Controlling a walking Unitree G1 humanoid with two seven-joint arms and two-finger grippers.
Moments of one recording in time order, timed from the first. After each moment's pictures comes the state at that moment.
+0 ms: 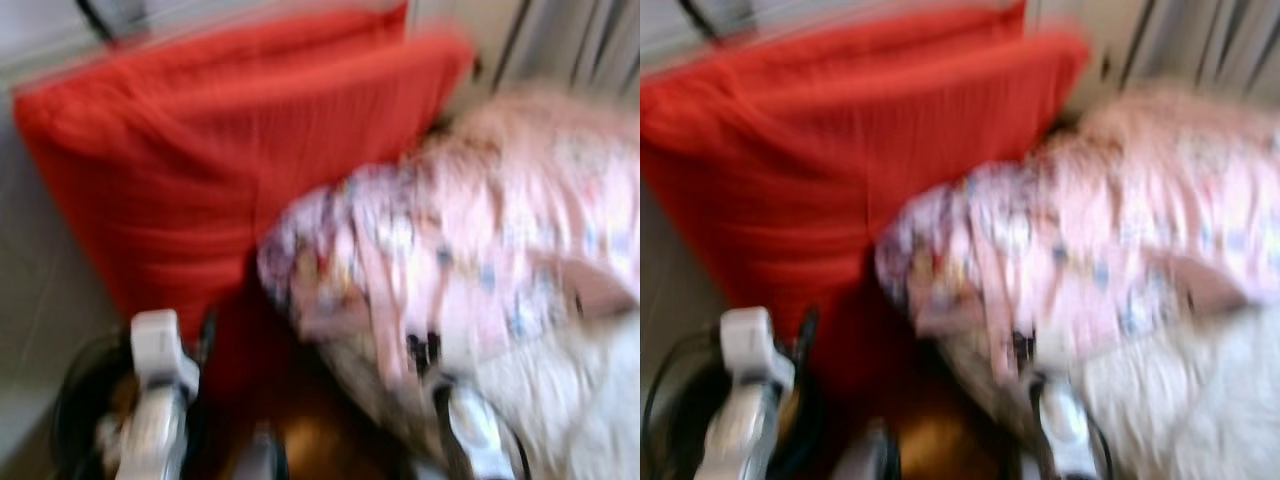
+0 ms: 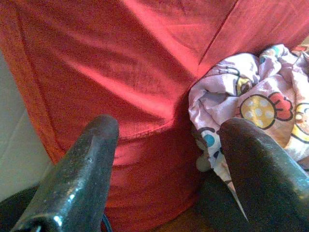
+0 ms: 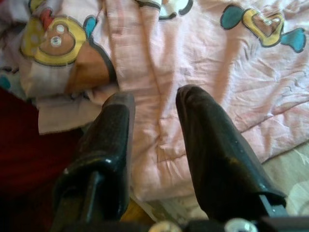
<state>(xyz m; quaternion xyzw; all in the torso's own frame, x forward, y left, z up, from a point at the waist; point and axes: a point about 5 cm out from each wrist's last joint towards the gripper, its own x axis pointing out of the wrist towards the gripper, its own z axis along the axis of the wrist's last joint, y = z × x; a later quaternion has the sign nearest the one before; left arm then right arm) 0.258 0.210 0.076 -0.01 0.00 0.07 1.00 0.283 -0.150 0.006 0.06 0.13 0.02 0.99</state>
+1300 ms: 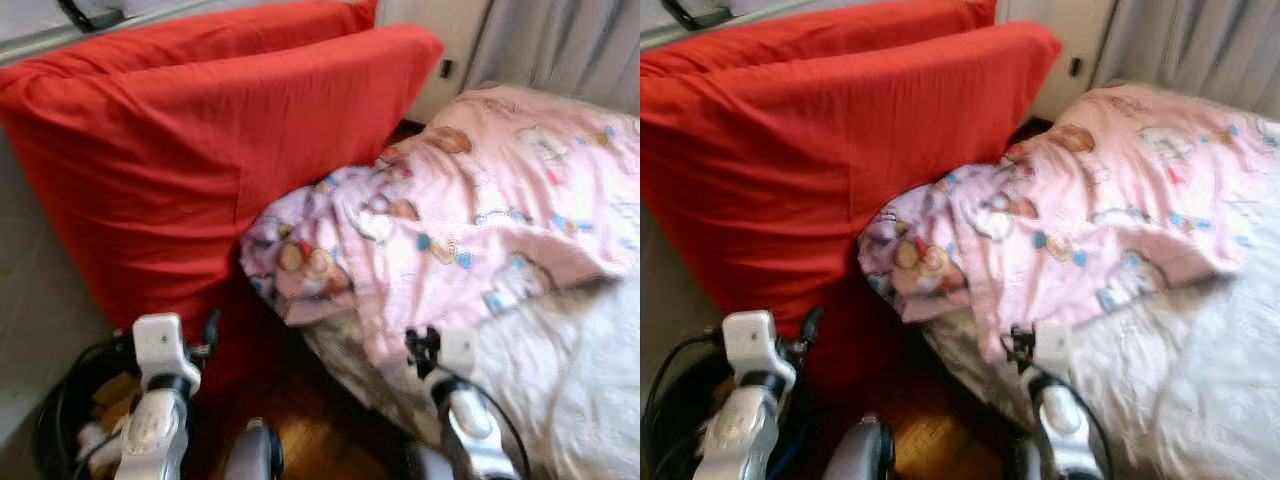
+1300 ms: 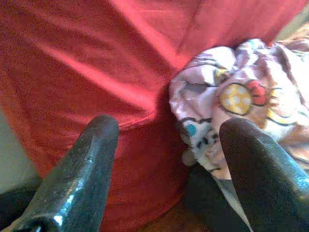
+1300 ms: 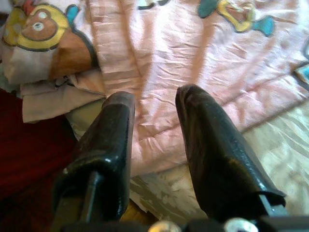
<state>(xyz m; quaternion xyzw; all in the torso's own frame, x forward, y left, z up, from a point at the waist) 0.259 0.209 0.078 -0.01 0.00 0.06 1.00 0.283 -0.149 0.006 0.05 0.13 0.03 0.99</state>
